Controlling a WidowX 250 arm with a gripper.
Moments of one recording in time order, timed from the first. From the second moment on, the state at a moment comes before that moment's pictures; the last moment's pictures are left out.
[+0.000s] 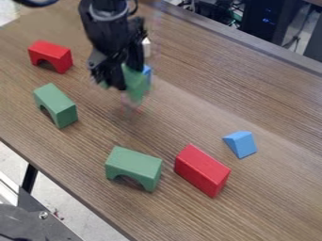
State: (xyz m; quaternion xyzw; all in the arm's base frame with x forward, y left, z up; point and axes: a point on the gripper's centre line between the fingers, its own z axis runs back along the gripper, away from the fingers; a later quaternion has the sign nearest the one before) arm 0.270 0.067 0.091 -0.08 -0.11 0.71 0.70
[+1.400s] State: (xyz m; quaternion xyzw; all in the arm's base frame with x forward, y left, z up) arm 0.318 0.095 0.092 -0.07 -0.10 0.72 0.69
